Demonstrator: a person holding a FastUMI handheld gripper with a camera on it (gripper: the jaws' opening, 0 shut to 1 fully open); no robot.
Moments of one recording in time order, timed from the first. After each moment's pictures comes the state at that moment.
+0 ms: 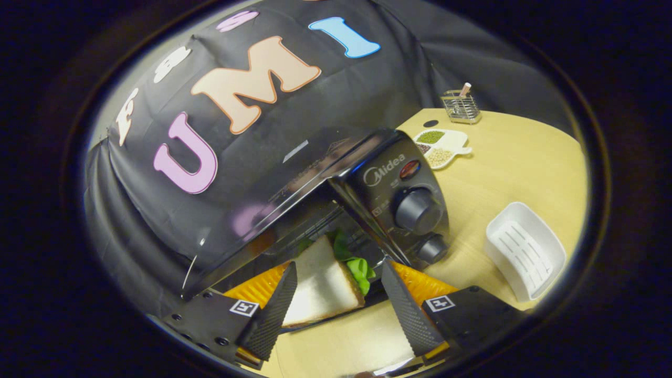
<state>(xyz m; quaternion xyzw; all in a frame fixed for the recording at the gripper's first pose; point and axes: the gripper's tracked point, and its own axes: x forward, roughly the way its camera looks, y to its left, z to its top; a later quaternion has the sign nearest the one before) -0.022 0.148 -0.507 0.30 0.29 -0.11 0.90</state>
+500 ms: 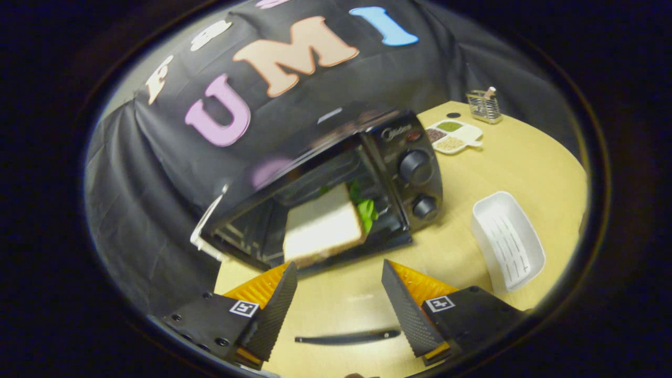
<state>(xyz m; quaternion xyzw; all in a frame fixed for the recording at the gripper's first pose) -0.113 0.192 -0.507 0.22 0.39 0.00 0.89</state>
